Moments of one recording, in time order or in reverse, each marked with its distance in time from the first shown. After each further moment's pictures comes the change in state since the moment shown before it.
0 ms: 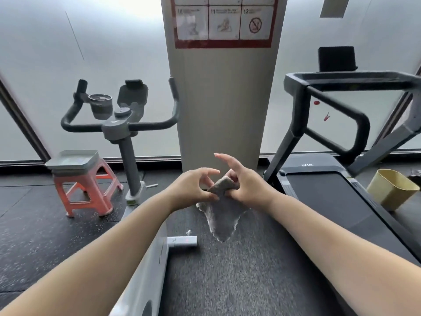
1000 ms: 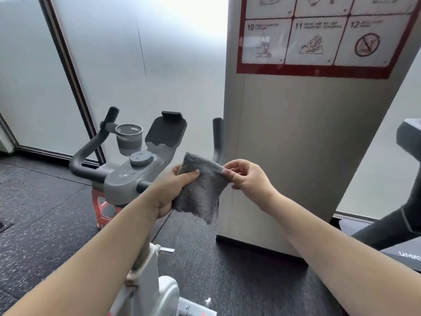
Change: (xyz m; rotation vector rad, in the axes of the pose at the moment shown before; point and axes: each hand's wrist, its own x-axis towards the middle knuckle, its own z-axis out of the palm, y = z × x) left_hand 0.255 -0.129 -0.176 -0.843 0.585 -0.305; right_hand 0.414 0.096 -0.014 0.517 -0.060 0.039
